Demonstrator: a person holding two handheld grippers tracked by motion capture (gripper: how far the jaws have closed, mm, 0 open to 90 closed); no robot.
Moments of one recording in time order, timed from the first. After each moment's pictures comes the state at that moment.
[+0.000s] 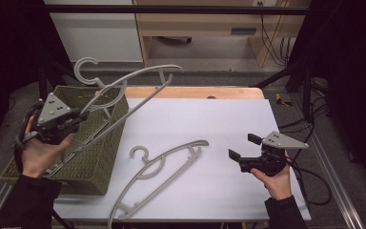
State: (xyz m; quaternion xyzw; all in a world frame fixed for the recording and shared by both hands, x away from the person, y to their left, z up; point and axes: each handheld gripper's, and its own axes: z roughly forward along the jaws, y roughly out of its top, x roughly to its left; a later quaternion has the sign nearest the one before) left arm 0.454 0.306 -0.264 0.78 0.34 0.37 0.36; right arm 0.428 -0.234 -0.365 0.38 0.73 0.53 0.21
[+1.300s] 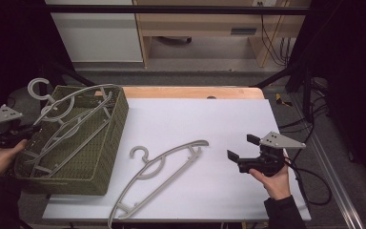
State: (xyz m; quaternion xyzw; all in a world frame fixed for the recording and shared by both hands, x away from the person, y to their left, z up) left arm 0.481 0.454 -0.329 0.77 0.46 0.34 0.28; right arm 0.429 -0.231 -0.367 0.37 0.74 0.52 0.21
